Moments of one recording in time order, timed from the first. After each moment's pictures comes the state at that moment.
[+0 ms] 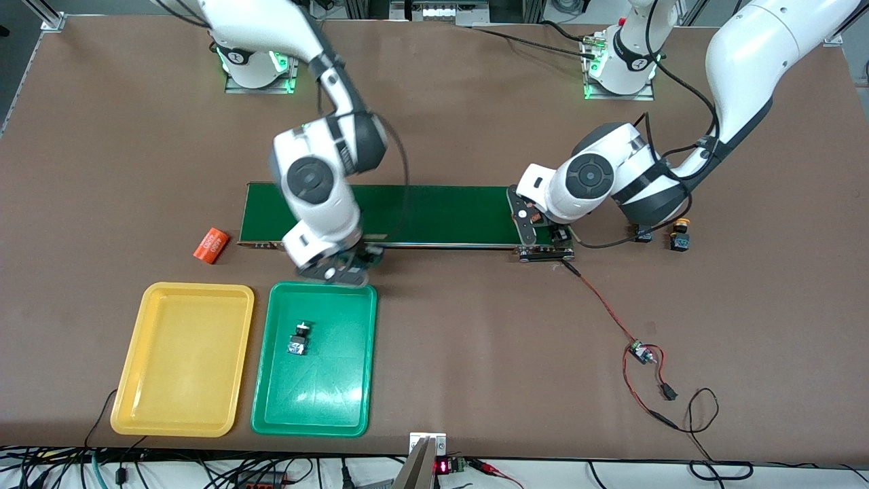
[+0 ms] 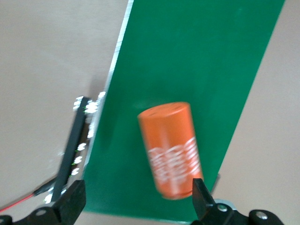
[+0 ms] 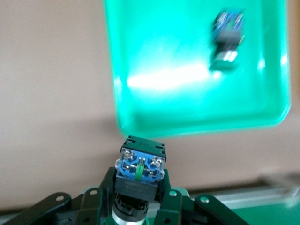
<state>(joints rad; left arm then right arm) 0.53 0.74 -1.13 -1.90 0.62 1.97 0.35 0.78 0.66 -0.37 -1.48 0.21 2.17 0.50</state>
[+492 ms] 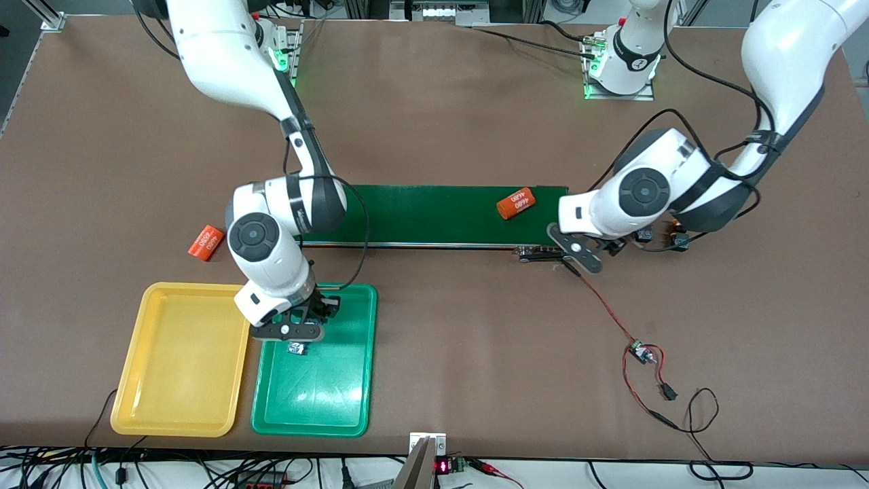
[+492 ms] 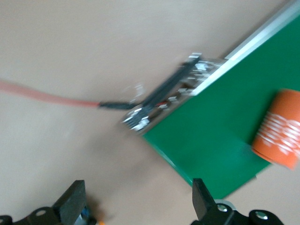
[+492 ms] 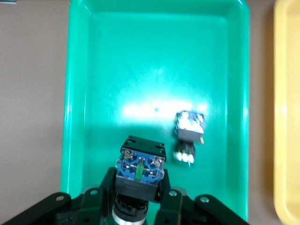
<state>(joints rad) 0.65 0.70 -1.13 -1.84 0.62 1.86 -0.15 0.64 0.86 -0.36 -1.28 0.21 2.29 0.27</state>
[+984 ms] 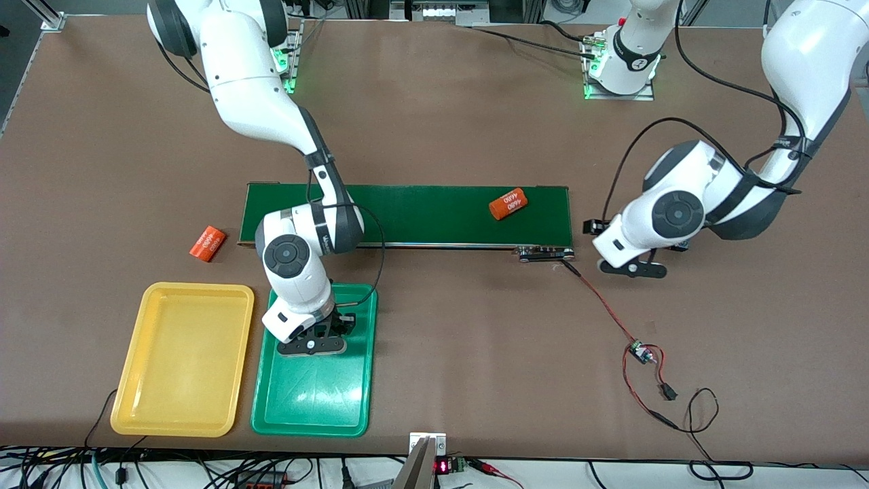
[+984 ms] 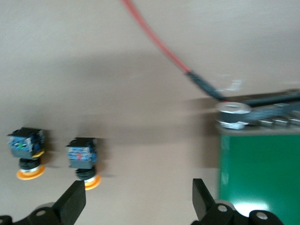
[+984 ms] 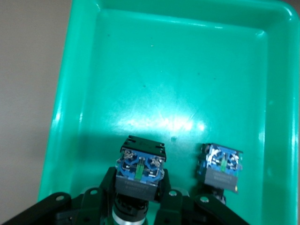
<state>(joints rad) 0.68 0.70 -1.05 -1.84 0.62 1.79 -0.57 0.63 1.02 -0.36 -1.17 0.21 2.39 0.25</state>
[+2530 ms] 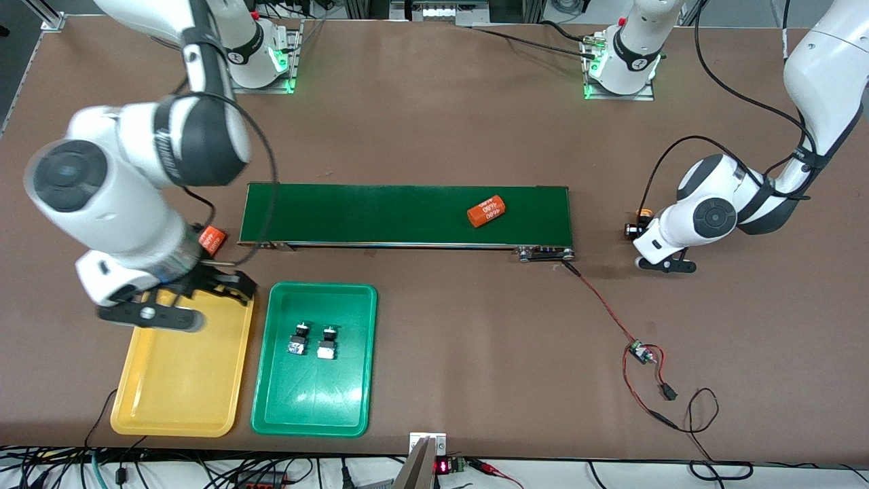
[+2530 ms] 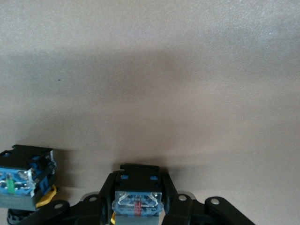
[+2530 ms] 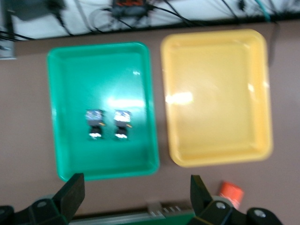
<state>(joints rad) 0.88 0.74 -0.93 -2.10 0.79 2.11 -0.49 0.60 0.61 -0.56 -1.10 0.21 1.74 0.26</state>
